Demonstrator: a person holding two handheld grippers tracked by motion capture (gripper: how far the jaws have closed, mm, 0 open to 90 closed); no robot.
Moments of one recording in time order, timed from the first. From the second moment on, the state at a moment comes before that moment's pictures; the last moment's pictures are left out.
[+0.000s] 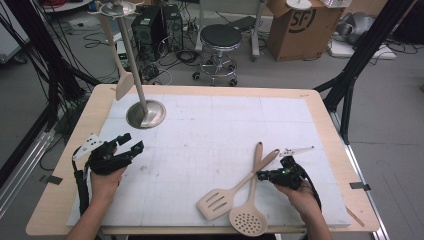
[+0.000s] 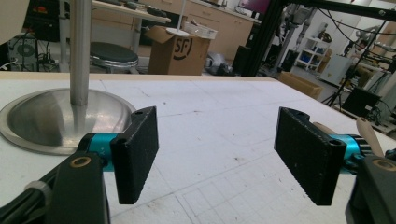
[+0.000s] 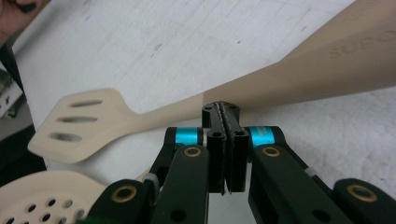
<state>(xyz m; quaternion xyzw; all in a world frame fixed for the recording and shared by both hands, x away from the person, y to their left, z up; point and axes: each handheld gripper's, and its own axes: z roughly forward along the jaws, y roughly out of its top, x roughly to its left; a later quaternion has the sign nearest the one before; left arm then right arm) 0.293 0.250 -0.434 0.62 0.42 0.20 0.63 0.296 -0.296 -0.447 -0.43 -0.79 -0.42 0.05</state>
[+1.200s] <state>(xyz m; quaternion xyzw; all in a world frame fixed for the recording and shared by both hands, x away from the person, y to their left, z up) 0.295 0.253 -0.436 0.60 0.43 0.19 0.64 0.319 -0.239 -0.451 -0.42 -0.83 -0.36 0.01</state>
